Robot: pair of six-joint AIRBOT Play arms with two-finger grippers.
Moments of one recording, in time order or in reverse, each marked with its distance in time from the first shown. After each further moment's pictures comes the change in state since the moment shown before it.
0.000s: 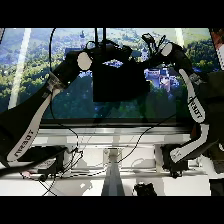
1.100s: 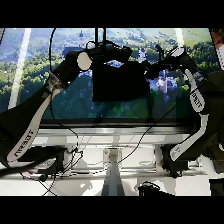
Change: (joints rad) left arm 0.000 0.000 0.000 0.000 -0.010 0.000; right arm -0.173 -0.123 0.006 0.457 0.243 0.176
